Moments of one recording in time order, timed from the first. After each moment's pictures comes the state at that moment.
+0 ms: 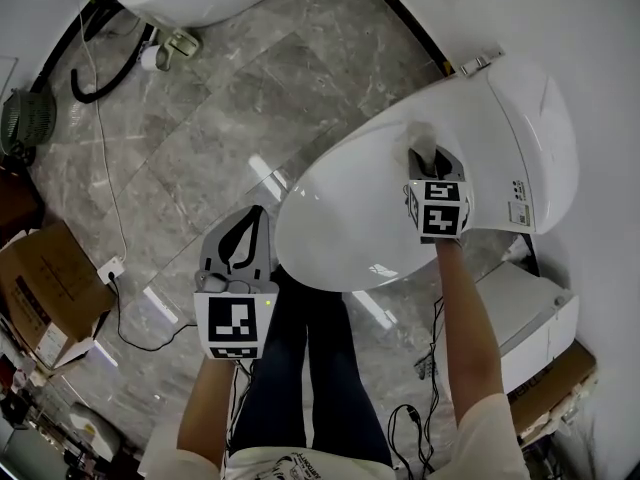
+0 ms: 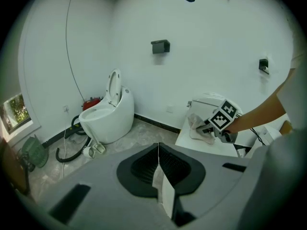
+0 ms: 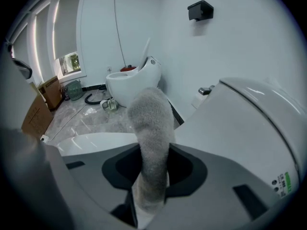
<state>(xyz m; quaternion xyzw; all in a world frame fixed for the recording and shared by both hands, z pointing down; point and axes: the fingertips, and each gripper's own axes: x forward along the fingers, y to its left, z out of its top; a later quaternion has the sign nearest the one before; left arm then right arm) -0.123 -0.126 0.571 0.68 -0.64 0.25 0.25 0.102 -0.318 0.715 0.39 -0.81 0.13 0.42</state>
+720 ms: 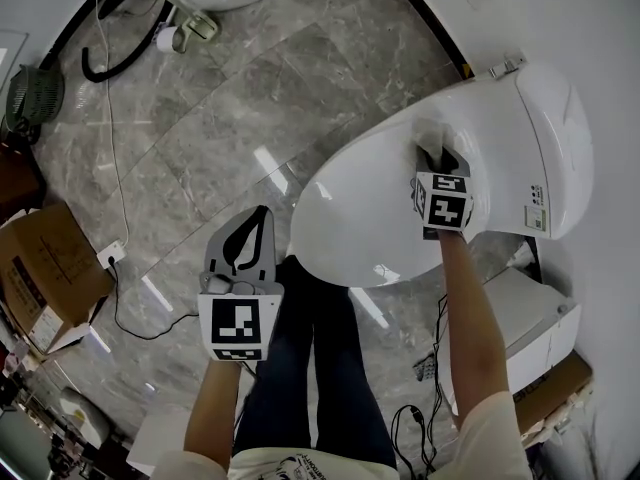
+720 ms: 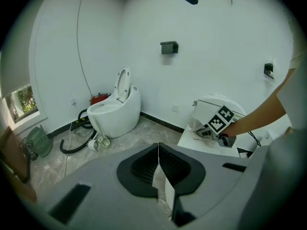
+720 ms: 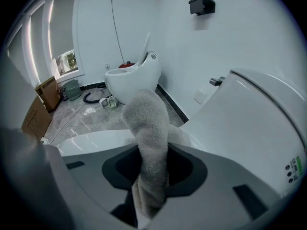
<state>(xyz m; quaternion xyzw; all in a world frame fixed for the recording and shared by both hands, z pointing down) -0.145 -0.090 0.581 0.66 -0.67 0.23 0.27 0.081 -0.302 0.744 0.40 -0.80 0.16 0.43</state>
